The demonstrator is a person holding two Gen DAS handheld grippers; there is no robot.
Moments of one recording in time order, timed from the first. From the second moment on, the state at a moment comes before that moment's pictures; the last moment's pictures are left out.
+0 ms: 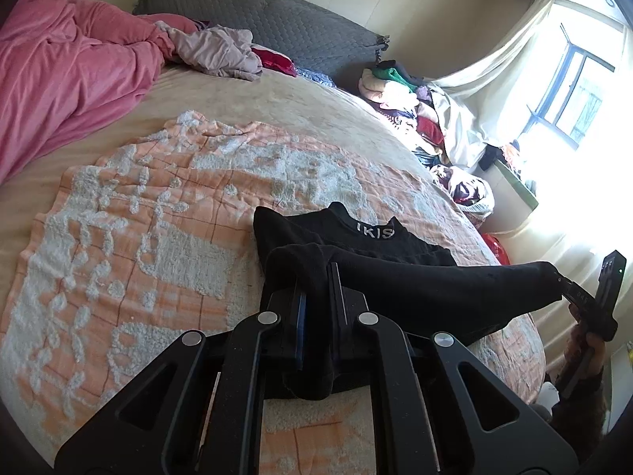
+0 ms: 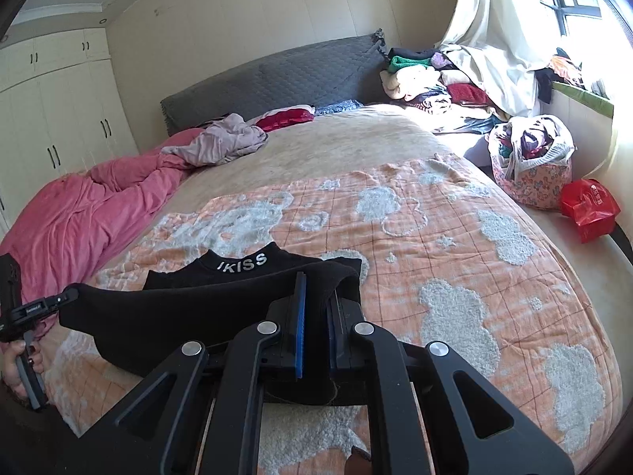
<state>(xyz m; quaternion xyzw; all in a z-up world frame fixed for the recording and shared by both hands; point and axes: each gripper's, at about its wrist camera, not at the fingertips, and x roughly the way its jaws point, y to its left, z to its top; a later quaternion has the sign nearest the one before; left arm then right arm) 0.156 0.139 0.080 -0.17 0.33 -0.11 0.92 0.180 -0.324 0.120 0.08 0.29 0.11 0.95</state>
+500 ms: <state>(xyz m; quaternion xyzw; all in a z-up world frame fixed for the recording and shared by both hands) 0.205 0.133 0.067 -0.14 0.34 -0.10 0.92 0.239 -0.322 0.087 0.09 0.33 0.06 0.94</state>
